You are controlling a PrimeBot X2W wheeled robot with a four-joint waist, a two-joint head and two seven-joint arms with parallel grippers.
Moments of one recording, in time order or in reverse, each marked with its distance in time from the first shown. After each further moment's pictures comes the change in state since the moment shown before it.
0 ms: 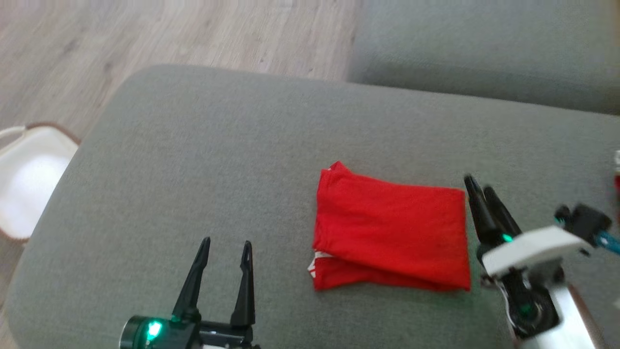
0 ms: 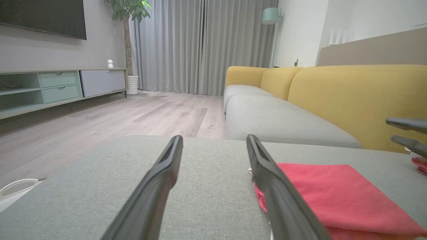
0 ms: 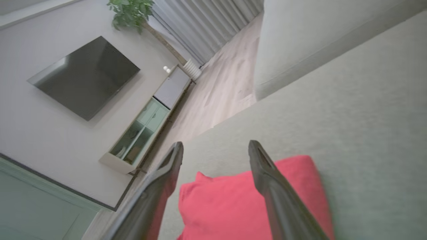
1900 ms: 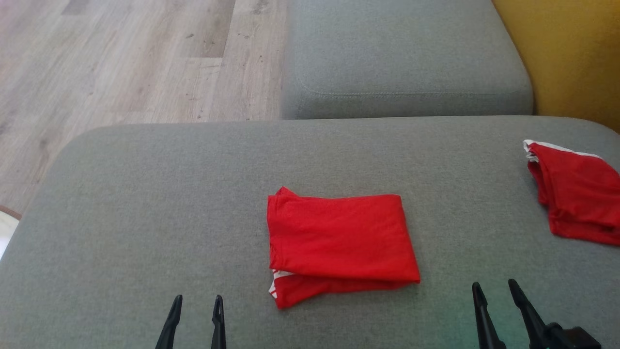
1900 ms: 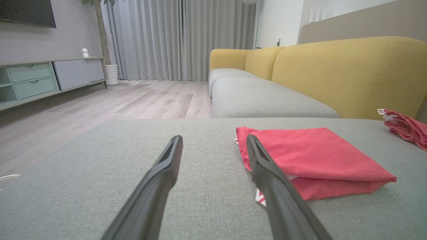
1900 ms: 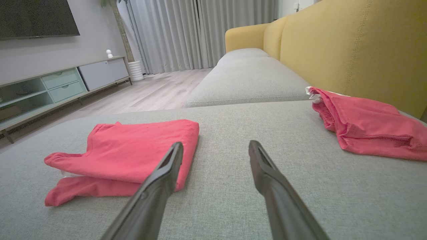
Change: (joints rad) left arm 0.172 0.002 0.115 0.039 0.031 -0.033 0.000; right arm 0.410 0.032 -0.039 -0.116 -0.717 0.000 -0.364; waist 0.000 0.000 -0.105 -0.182
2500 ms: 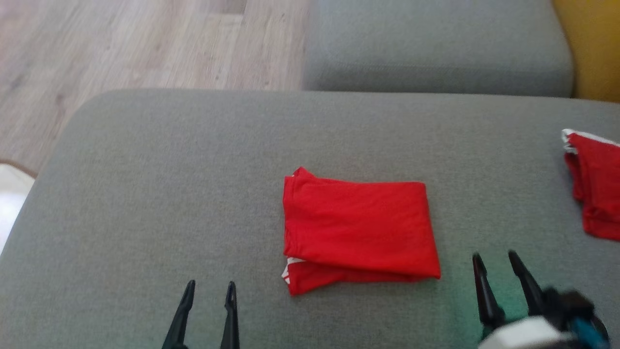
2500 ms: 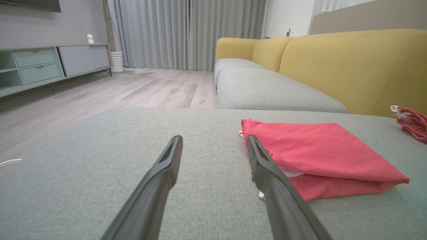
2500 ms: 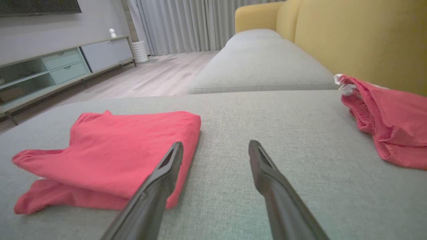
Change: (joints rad) left arm -0.043 -0.001 -0.046 -0.003 -0.015 0.016 0.000; right arm -0.122 -0.021 -0.005 0.105 -0.002 0.000 0.001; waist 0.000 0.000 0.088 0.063
